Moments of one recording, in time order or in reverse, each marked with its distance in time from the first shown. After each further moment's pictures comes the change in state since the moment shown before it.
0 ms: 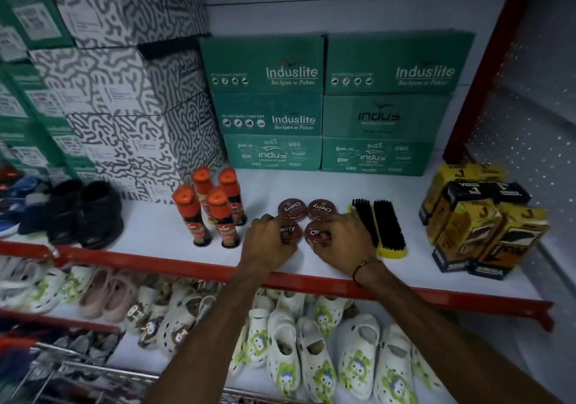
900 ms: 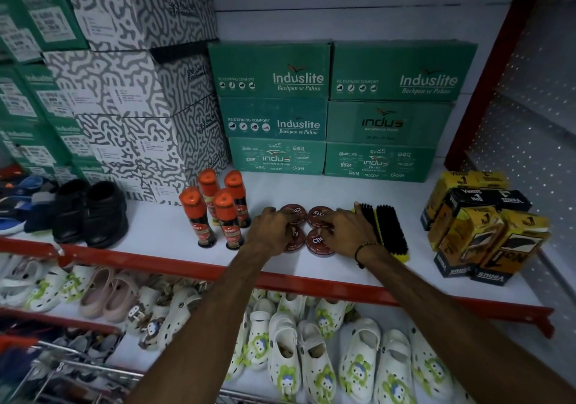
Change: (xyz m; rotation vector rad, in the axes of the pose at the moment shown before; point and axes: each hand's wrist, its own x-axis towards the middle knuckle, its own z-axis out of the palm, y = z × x) left_hand 0.032 -0.010 -0.004 0.105 -0.071 0.134; right_hand 0.031 0.009 -0.005 -0.067 -0.173 0.033
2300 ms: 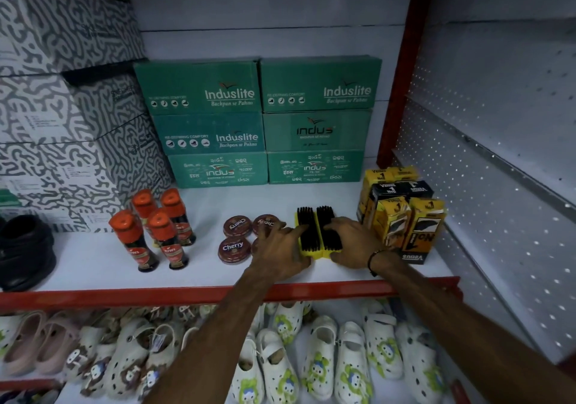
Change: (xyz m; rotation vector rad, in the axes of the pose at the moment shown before) left_hand -0.003 0.117 0.037 0.054 -0.078 0.229; right_hand -0.080 0.097 -0.047 0.087 -0.078 0.128
